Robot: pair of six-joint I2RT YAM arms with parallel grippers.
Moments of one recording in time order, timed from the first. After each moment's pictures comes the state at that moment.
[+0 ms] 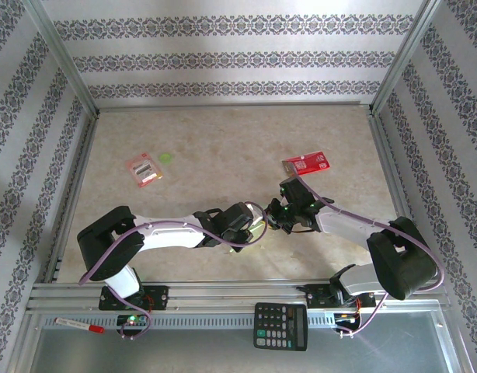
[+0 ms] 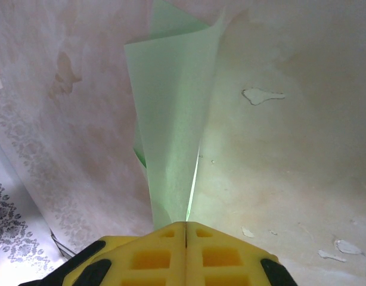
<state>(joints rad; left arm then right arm) -1.01 1.65 0.85 -0.19 -0.04 -0.21 0.53 1.38 0.61 -0.22 -0.45 1.15</state>
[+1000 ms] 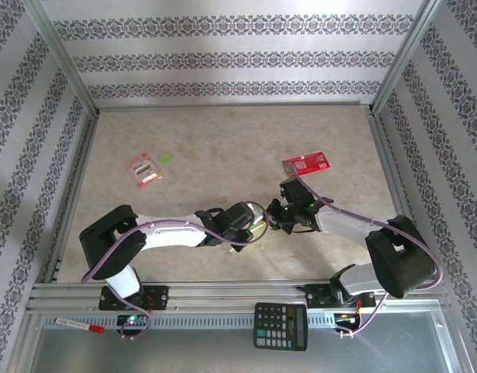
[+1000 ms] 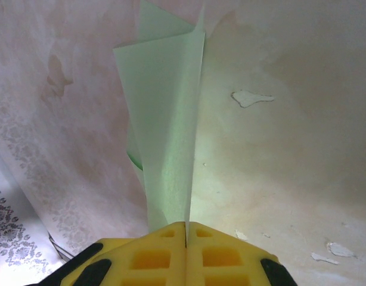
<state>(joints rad) -1.01 1.66 0.87 -0.21 -0.04 -0.23 0.53 1.39 0.61 -0.22 -0.45 1.15</state>
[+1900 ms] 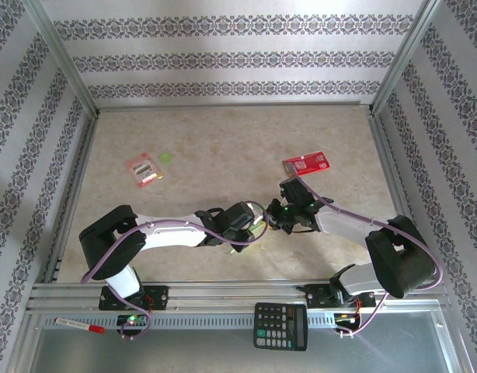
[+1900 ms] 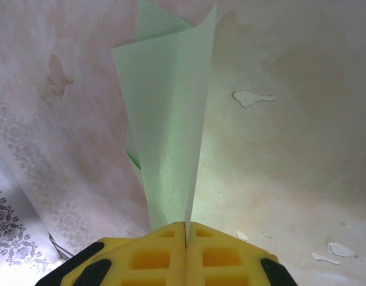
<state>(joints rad) -1.01 1.66 0.87 -0.22 -0.02 -0.25 0.53 1.39 0.61 -0.22 -0.45 1.15</state>
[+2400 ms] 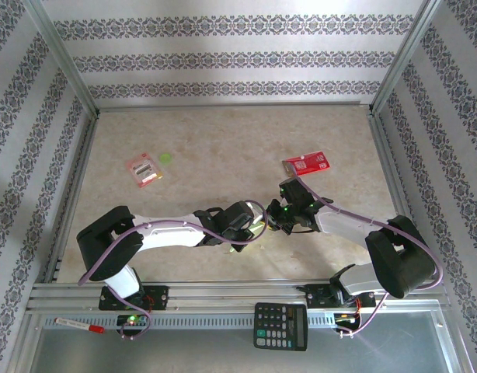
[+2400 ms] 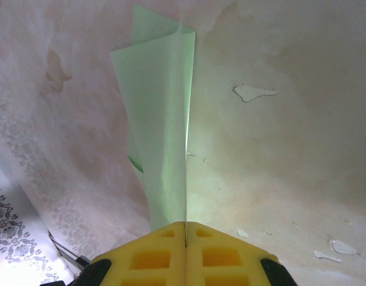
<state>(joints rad) -1.01 1.64 0.87 -0.22 -0.01 -0.26 0.53 1.39 0.61 -0.22 -0.46 1.15</state>
